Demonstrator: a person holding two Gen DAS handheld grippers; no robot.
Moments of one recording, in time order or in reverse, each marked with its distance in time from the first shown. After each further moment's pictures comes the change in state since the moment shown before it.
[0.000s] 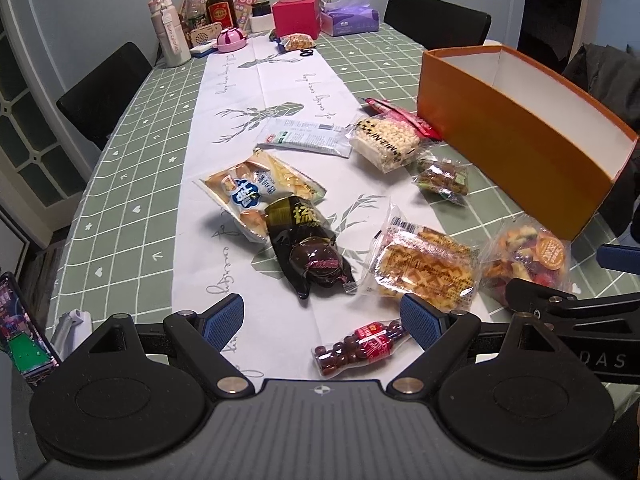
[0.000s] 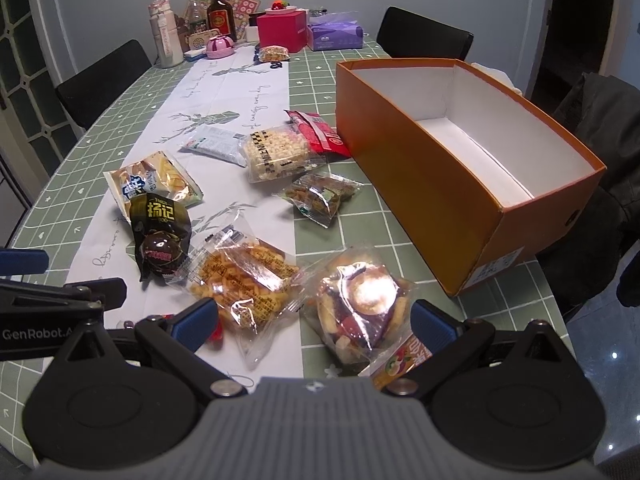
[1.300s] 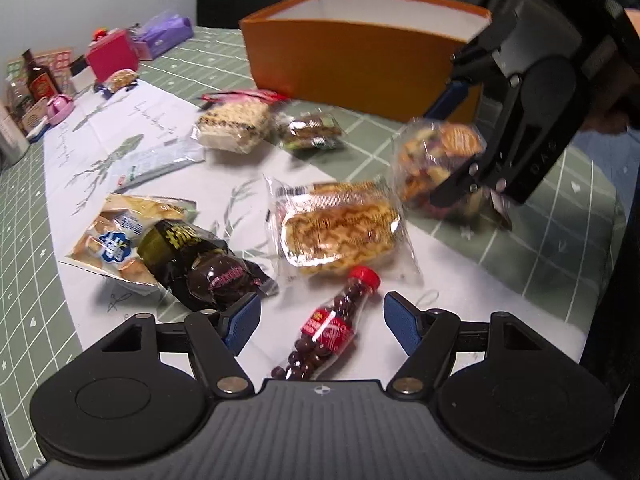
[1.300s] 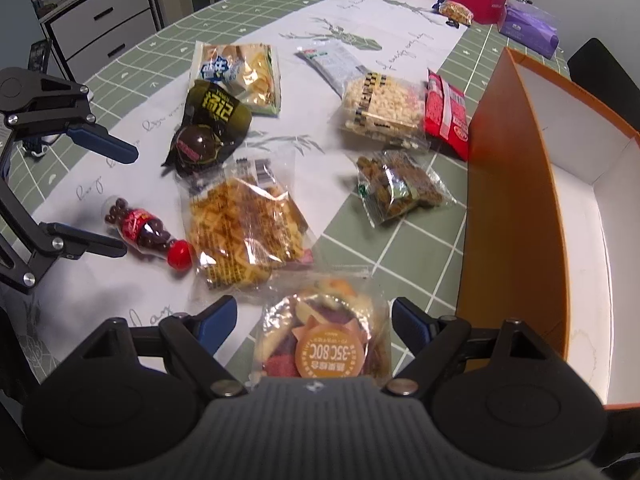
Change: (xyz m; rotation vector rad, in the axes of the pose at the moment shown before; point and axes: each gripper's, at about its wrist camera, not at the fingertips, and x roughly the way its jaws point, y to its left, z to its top) left arm 0.053 -0.013 -0.023 0.514 -0.005 -0.318; right arm 0.081 -0.032 0.036 -0.560 0.238 0.296
